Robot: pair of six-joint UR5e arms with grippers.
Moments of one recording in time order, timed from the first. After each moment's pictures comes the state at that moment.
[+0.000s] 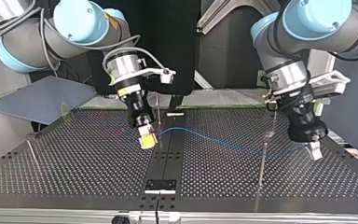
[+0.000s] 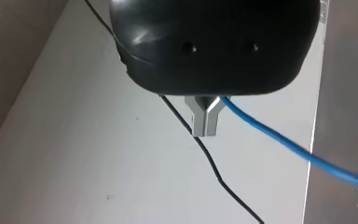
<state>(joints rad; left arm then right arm) -0.17 -1.39 -1.78 -2.67 -2.07 -1.78 2.28 -1.33 1.40 -0.35 1.54 1.45</state>
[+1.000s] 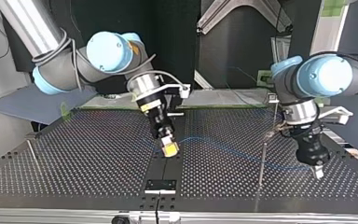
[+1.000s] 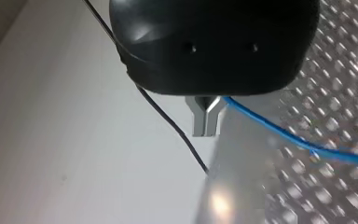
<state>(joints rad) 0.03 -1.58 -1.72 -2.66 -1.85 -1.86 2.30 -1.17 1.26 -0.34 1.48 1.45</state>
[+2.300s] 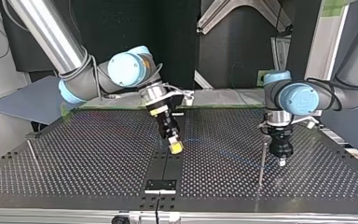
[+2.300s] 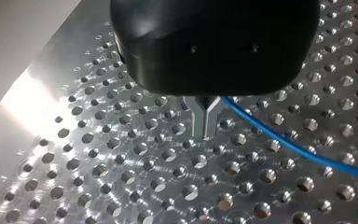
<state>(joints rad) 0.04 -1.79 -1.71 -2.65 -1.69 -1.87 2.30 -1.04 1.22 -0.35 1.49 1.47</state>
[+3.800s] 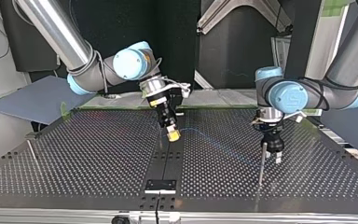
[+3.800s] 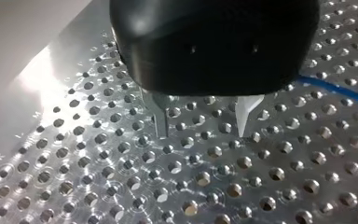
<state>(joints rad) -0.01 -1.79 -1.71 -2.69 -1.75 -2.01 2.29 -1.03 1.34 -0.44 1.50 1.47</state>
